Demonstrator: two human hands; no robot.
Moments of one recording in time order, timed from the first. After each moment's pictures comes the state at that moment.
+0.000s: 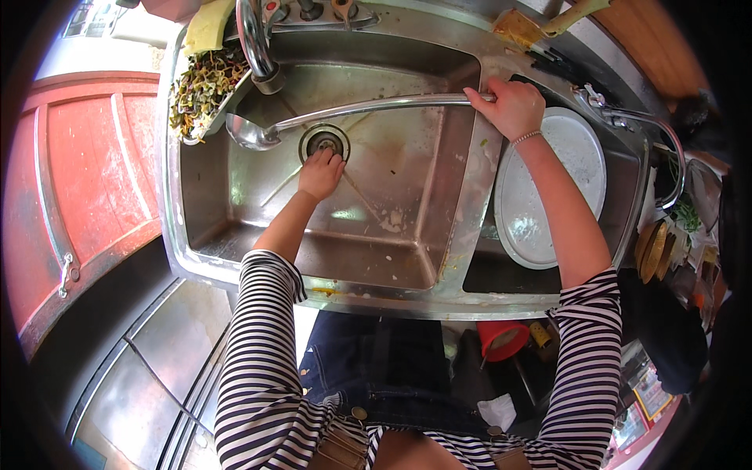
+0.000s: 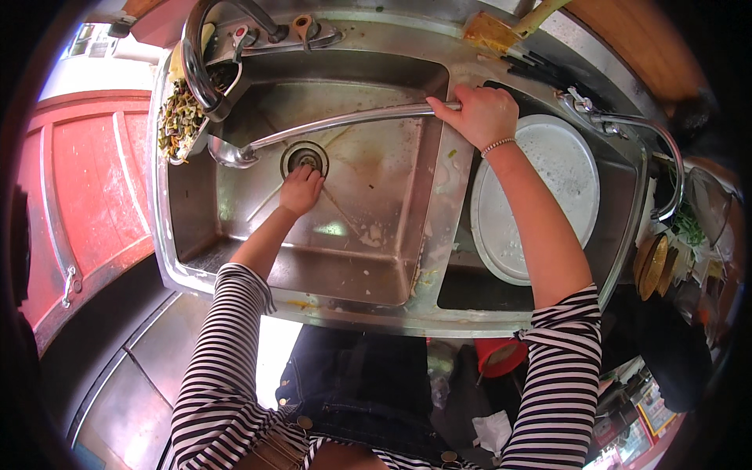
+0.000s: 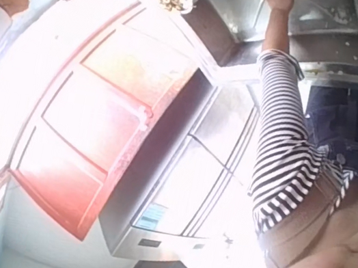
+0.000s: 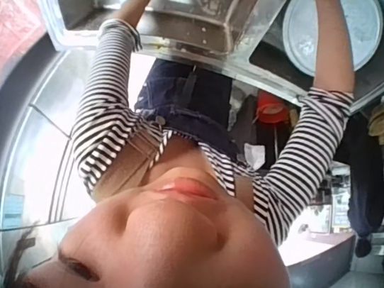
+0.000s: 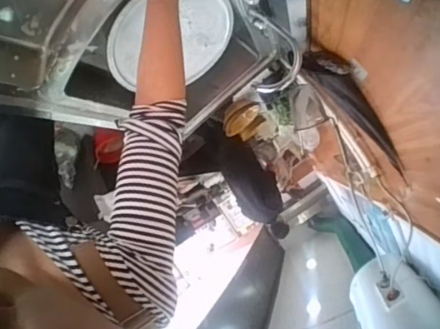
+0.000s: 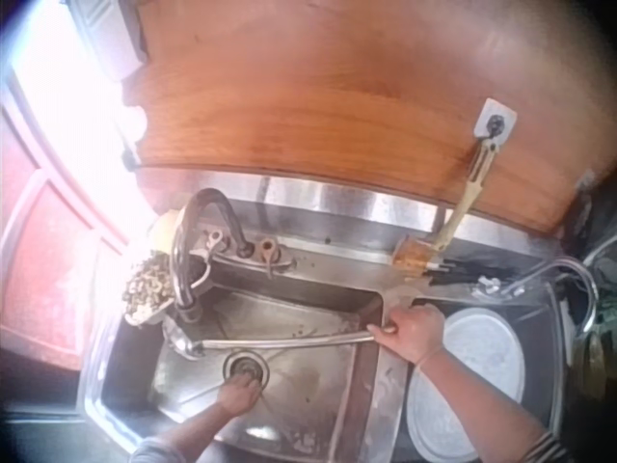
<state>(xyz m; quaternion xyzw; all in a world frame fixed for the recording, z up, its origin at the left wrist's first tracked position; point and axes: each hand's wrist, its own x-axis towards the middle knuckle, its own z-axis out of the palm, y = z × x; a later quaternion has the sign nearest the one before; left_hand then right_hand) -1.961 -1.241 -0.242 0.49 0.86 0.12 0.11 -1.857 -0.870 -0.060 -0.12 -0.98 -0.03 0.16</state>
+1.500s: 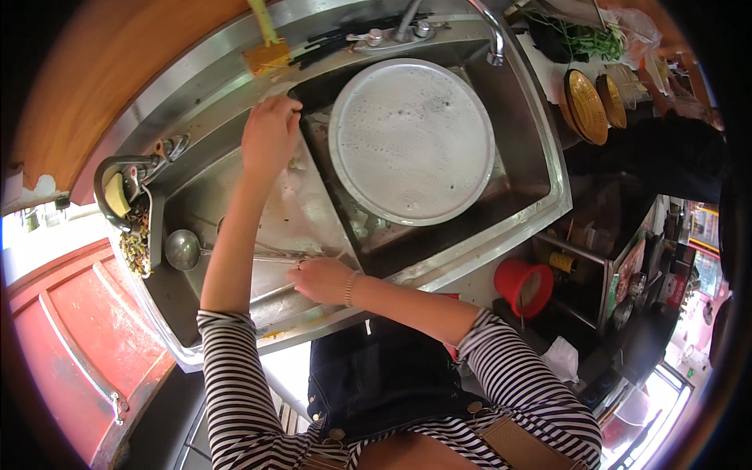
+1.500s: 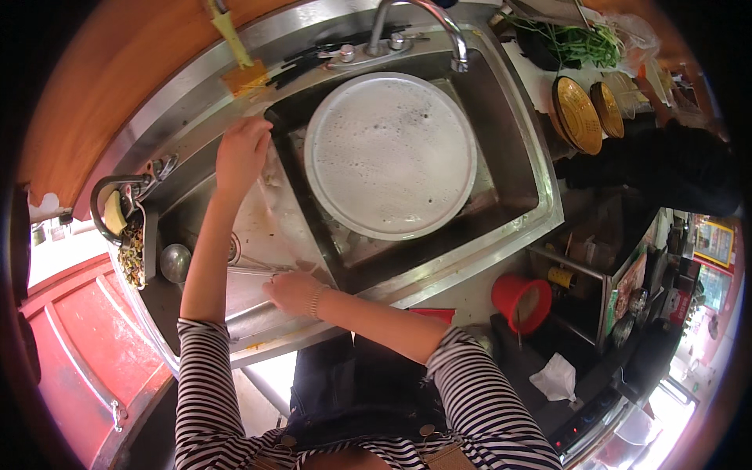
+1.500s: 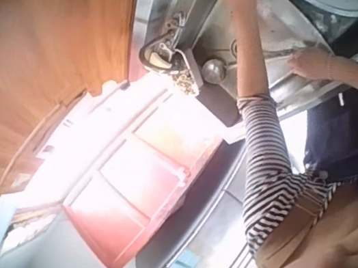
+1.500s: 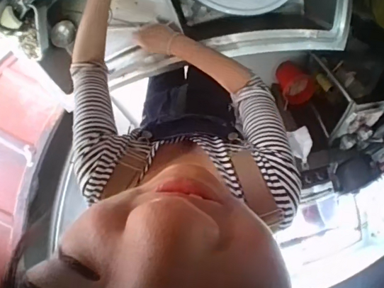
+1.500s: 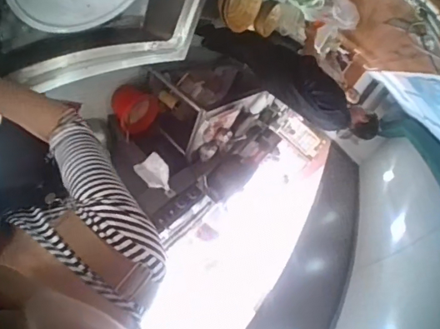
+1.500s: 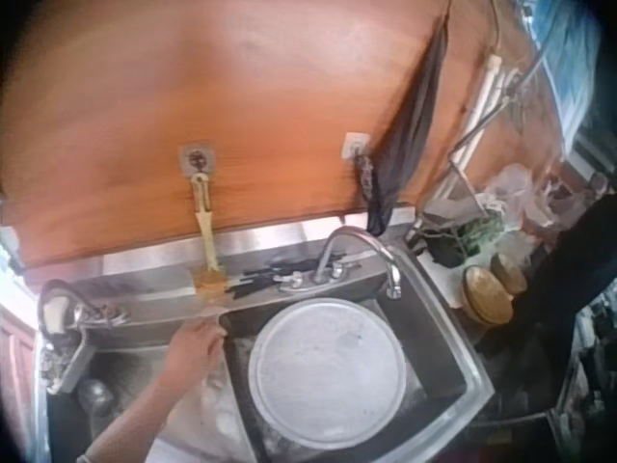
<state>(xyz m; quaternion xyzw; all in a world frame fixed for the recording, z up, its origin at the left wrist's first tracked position) -1.897 -0.953 -0.001 0.60 0.75 0.28 0.08 -1.704 -1.086 -0.053 -0.12 -0.89 0.43 -0.03</state>
